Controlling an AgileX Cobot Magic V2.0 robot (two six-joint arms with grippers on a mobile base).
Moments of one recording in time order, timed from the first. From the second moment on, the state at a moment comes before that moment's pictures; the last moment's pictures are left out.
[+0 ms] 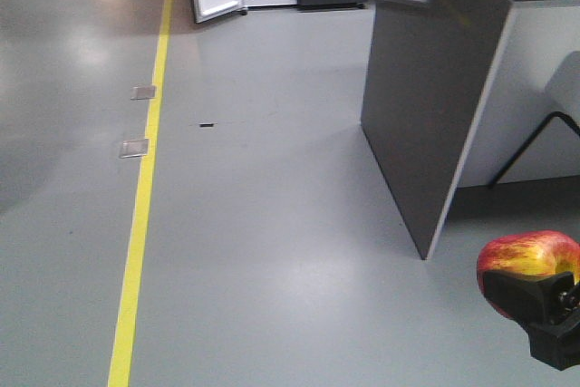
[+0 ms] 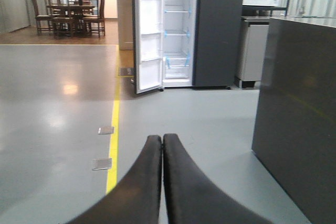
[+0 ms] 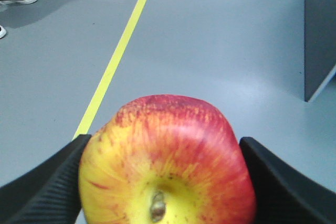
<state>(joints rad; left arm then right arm) 0.01 -0.01 0.02 0.02 0.08 -0.12 0.21 0.69 -0.69 0.26 0.77 -0.20</state>
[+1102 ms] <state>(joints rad) 0.01 -0.01 0.02 0.02 0.08 -0.12 0.21 0.69 -0.69 0.26 0.77 -0.20</state>
